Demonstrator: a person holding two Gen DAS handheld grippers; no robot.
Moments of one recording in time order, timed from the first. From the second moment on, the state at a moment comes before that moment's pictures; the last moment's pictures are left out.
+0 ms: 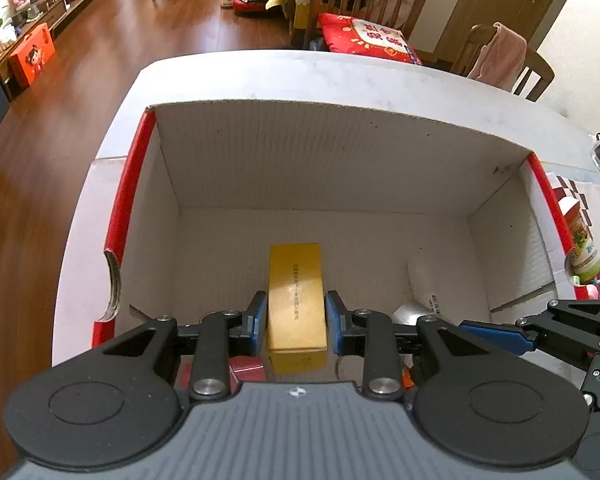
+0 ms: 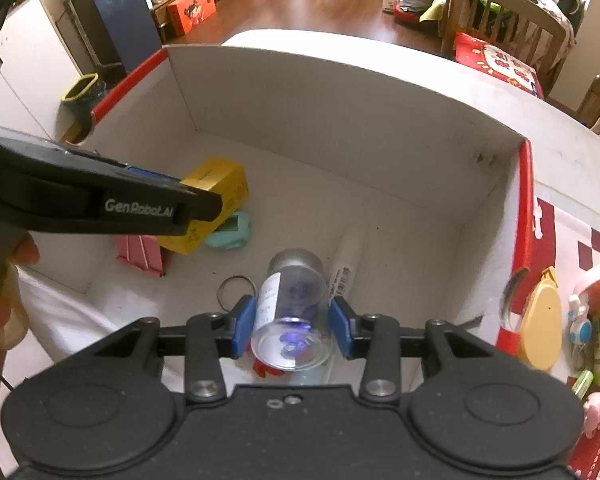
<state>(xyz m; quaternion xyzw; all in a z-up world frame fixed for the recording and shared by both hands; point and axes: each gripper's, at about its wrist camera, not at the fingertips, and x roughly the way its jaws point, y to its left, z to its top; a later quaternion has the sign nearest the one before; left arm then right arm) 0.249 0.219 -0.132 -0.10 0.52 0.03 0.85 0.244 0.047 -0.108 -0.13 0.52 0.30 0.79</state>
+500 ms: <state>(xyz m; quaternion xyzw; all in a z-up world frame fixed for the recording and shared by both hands) 0.226 0.207 -0.098 -0.10 0.48 0.03 0.87 0.221 0.016 -0.070 -0.08 0.48 0.34 0.80</state>
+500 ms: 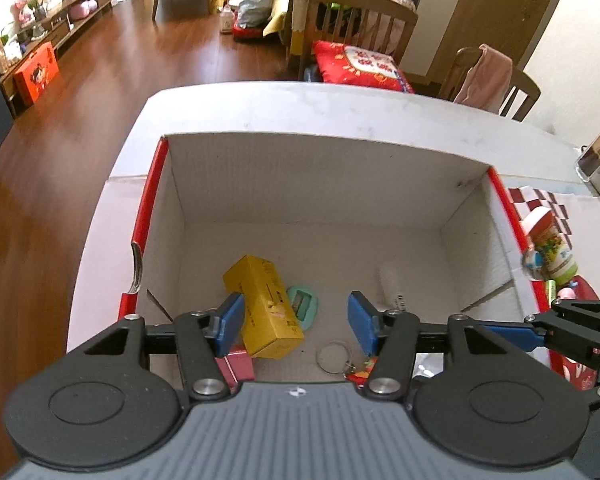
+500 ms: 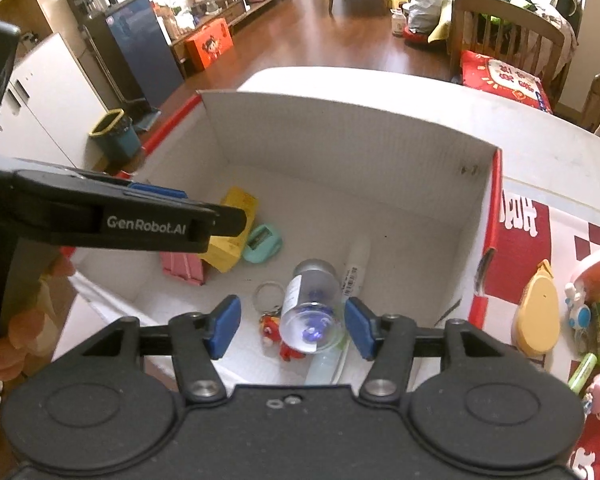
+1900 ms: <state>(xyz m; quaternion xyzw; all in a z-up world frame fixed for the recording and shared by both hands) 0.205 0.001 -0.044 -0.07 0.38 -0.03 0.92 0.209 -0.232 -0.028 -0.03 0.38 0.29 0.88</state>
